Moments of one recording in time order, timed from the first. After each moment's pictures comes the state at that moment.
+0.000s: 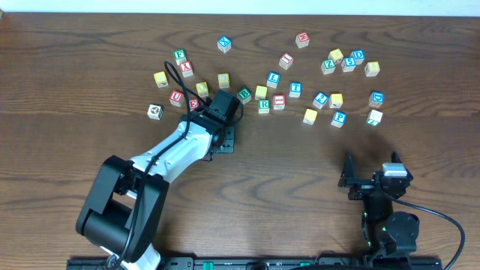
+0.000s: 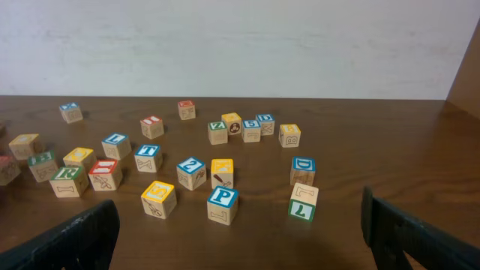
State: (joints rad) left arm -0.49 1.79 1.05 -0.57 -0.08 -0.42; right arm 0.05 0.01 0.01 -0.07 0.06 0.01
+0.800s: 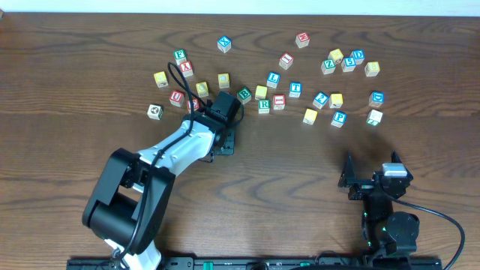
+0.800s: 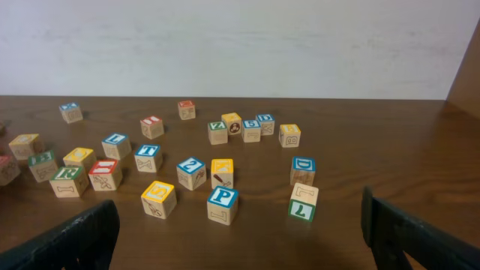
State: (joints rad) left arm -0.49 1.84 1.05 -0.57 -0.09 -0.42; right arm 0.05 0.01 0.01 -0.07 0.06 0.01
